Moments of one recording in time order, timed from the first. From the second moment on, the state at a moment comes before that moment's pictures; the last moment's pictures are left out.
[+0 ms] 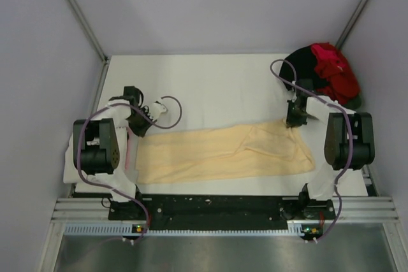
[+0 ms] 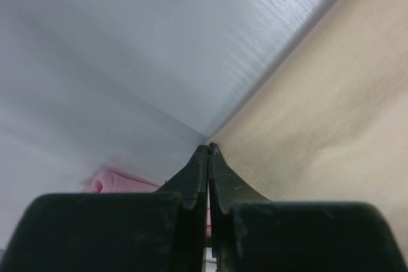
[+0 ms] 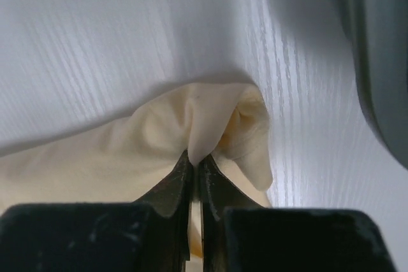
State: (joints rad) left arm 0.04 1.72 1.07 -0.73 0.18 0.92; right arm 0.01 1.69 1.01 -0.51 0.03 0.20
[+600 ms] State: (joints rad) left arm 0.06 1.45 0.77 -0.91 0.16 1.06; right arm 0.16 2.41 2.05 -0.67 -0.22 0.18
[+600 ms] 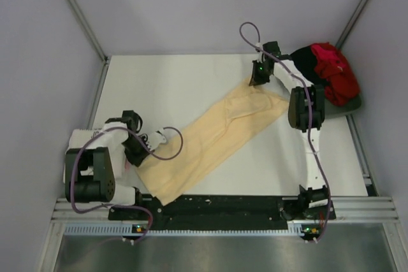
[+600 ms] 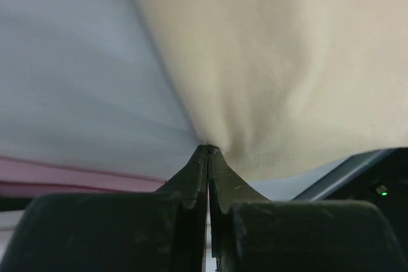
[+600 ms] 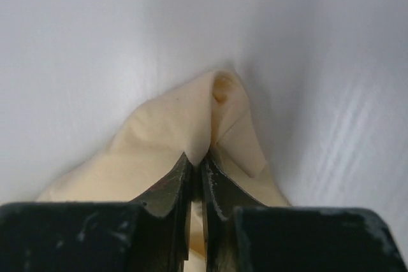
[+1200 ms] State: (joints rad) left arm -0.01 1.29 0.81 -1.11 0.21 1.06; right arm 0.19 2.23 2.05 -0.60 -0.12 0.31
